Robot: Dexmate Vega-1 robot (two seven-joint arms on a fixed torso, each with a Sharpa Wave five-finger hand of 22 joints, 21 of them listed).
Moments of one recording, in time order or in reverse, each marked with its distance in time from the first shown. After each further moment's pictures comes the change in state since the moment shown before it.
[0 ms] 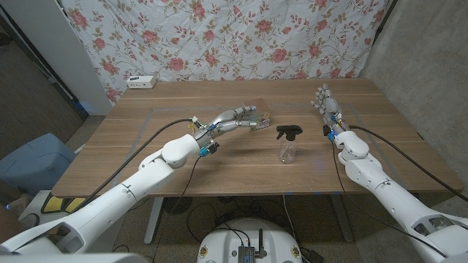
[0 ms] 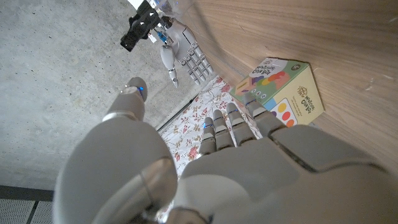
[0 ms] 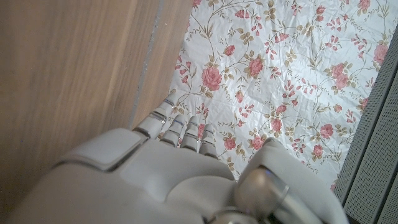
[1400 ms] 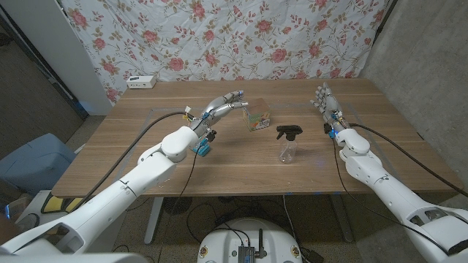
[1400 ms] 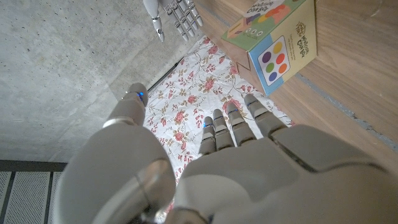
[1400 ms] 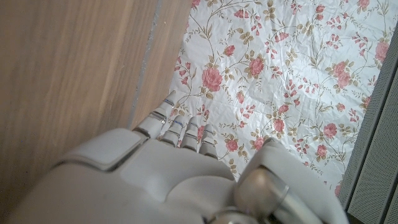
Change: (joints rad) left arm 0.026 -0.005 -0.069 -0.114 -0.029 0.139 0.188; left_hand -0.074 0.007 0.056 -0.001 -0.020 0.013 -0.005 0.004 -0.002 0.010 -0.002 0.005 0.000 0.004 0.003 0.000 0.000 -0.016 0.016 0.000 0.000; right arm 0.055 0.021 -0.002 0.097 0.024 0.024 0.070; right_hand 0.000 0.000 0.000 0.000 0.000 -0.005 -0.005 0.000 0.000 -0.011 0.000 -0.004 0.000 -0.011 0.000 -0.004 0.001 0.000 0.000 0.000 0.000
